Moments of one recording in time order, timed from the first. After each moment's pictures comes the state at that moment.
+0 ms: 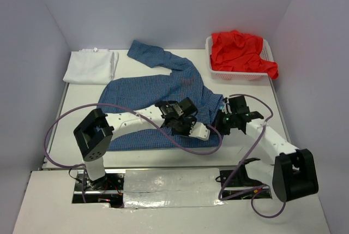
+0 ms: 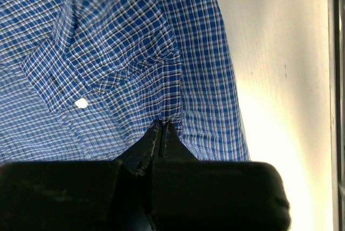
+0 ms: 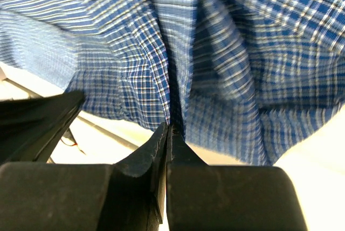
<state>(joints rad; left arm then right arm) -1.01 1.79 1.33 -0.64 0.22 0.79 0.21 1.14 0.56 -0.49 -0.47 0.56</state>
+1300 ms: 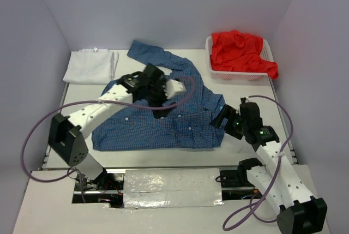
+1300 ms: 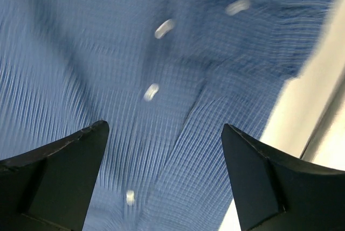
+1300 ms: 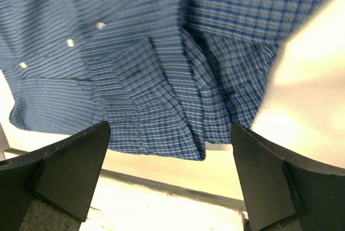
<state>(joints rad) -0.70 1.62 1.45 -0.82 0.29 0.53 0.20 0.72 0.57 -0.64 -0.19 0.67</state>
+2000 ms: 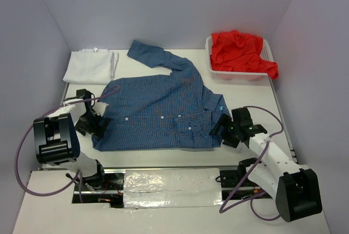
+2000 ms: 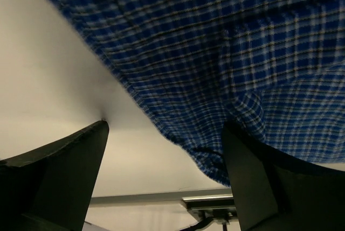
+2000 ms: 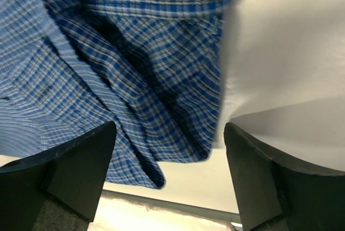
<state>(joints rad) 0.24 1.52 0.83 -0.79 -0.02 0.52 0.20 0.92 0.40 -0.52 -0.16 0.78</state>
